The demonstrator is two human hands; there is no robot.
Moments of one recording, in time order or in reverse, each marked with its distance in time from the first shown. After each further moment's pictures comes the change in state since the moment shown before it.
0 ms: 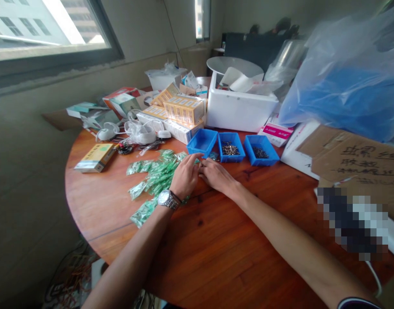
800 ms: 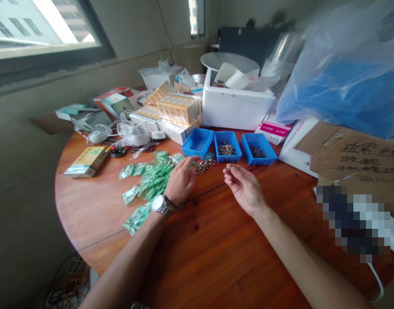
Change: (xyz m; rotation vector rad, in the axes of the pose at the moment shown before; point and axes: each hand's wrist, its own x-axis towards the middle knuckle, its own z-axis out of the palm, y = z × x) left_hand -0.003 0.005 0.000 0.004 -0.035 -0.006; right_hand -0.078 -0.015 -0.039 1.770 0.644 0.612
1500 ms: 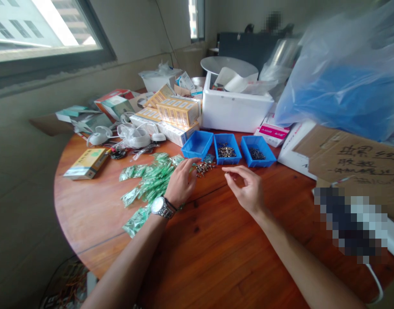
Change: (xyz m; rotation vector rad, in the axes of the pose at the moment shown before) left_hand 0.000 0.002 -0.003 -0.008 -0.007 0.014; right_hand -0.002 -0.008 -0.010 -1.051 -0.071 -0.761
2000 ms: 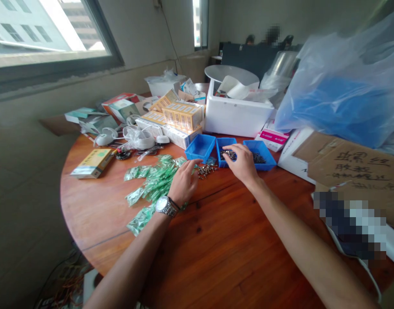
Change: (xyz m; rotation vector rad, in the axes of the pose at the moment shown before) left_hand 0.001 -0.006 0.002 0.013 0.029 -0.003; right_hand 0.081 0.051 0.016 -0.385 -0.074 -0.125
